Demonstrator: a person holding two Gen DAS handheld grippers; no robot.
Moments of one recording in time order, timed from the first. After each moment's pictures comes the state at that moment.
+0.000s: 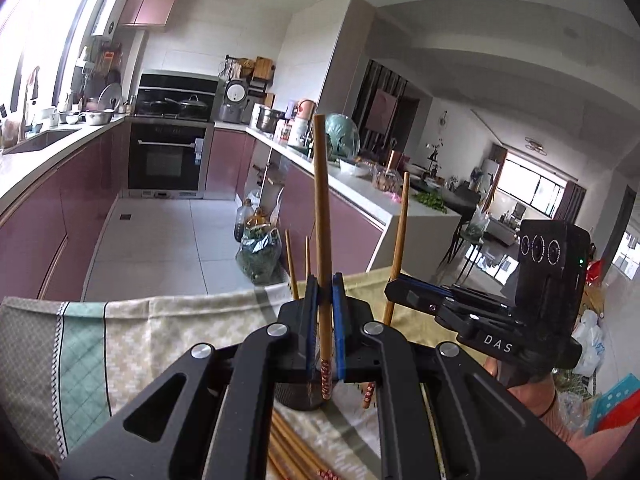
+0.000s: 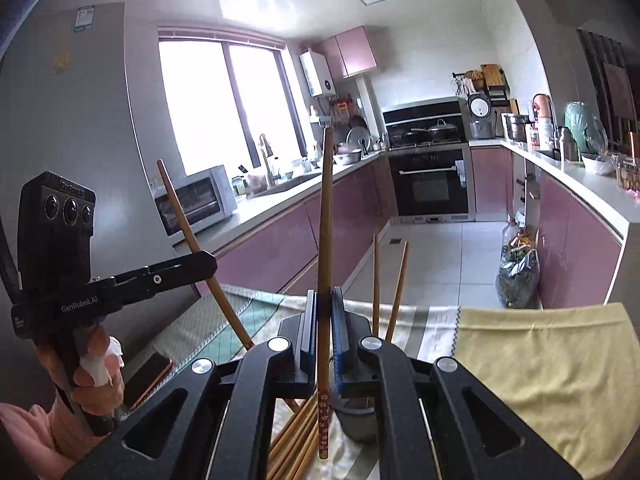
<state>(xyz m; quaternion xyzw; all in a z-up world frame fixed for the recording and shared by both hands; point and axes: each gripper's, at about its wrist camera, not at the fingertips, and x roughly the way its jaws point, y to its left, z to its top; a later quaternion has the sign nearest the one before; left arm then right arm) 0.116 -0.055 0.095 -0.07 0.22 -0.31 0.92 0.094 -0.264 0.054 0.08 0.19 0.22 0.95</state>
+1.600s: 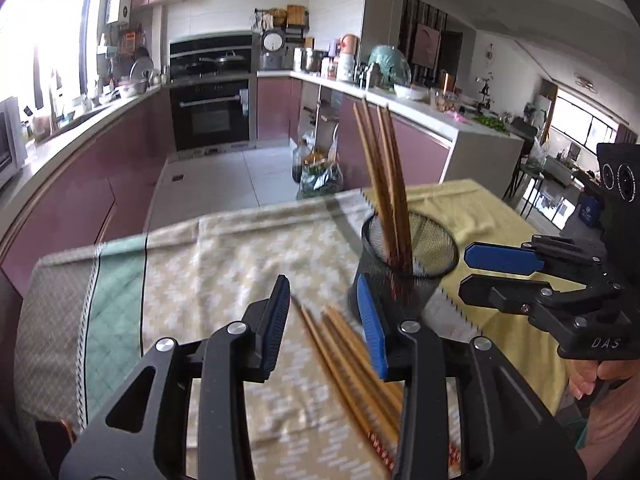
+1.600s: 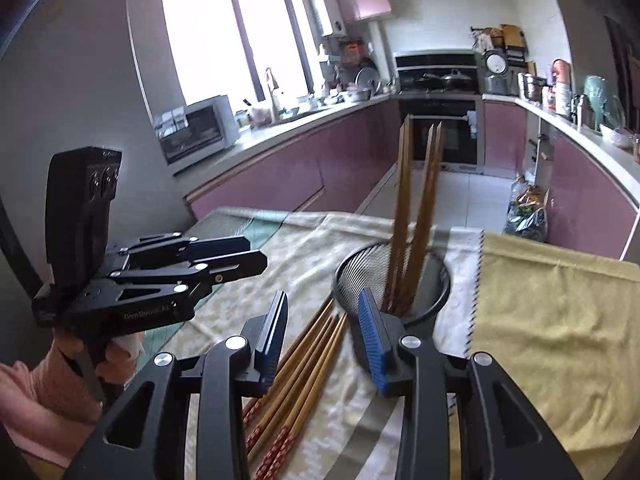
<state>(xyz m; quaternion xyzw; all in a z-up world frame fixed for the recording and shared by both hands) 0.136 -0.053 -0.022 0.03 0.33 -0.22 0.92 0.084 -0.223 -0.019 0.03 0.31 0.24 0.92</state>
